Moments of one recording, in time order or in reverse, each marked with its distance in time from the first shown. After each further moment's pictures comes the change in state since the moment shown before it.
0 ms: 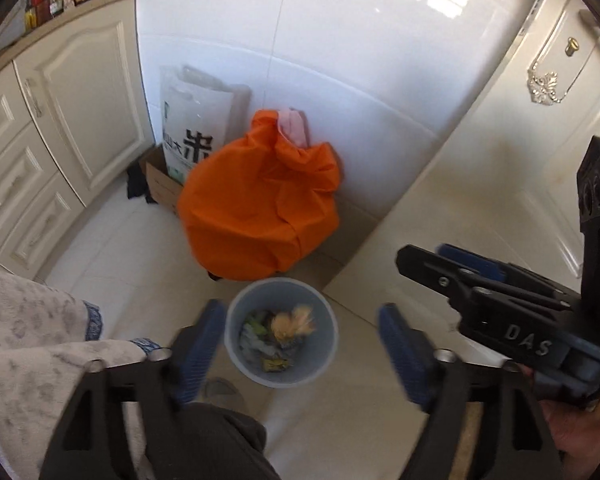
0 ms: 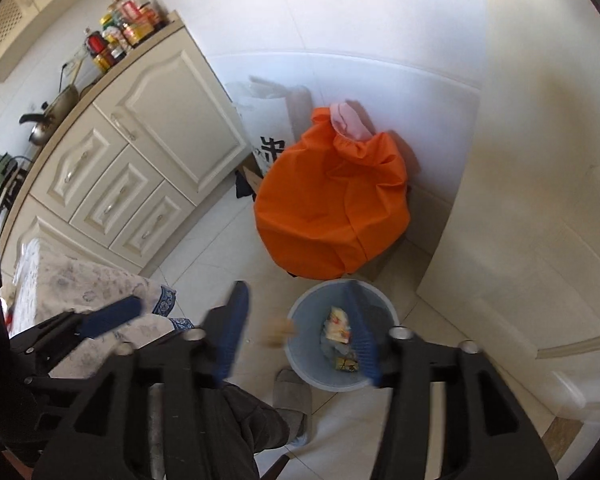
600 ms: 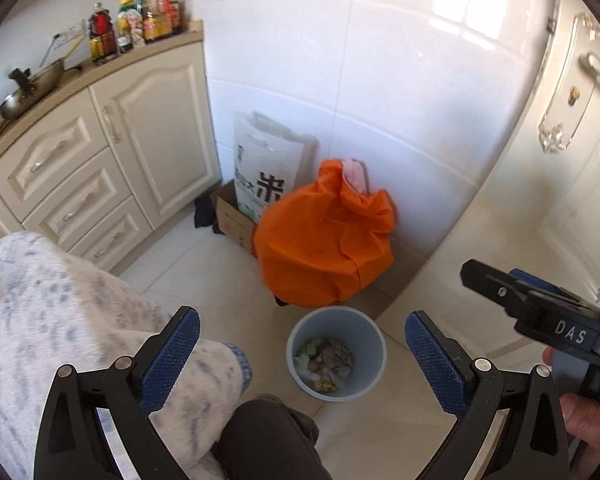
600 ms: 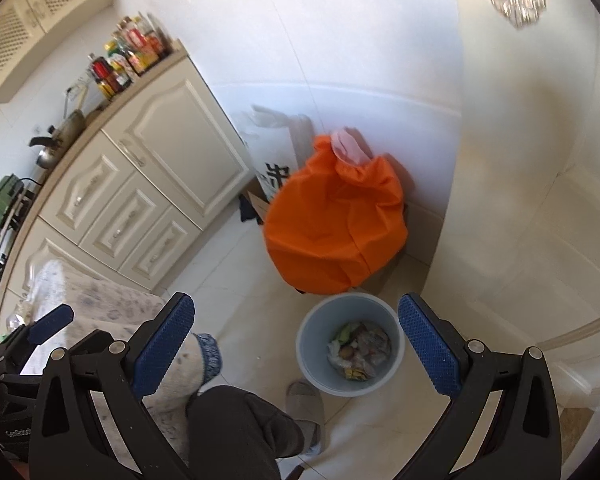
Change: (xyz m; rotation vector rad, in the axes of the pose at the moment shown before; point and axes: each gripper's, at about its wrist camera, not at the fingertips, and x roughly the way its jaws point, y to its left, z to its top) left arm -0.095 0.003 -0.052 -0.045 -0.162 0.180; right arm -0.049 0.025 -0.001 0.021 -0.092 0.000
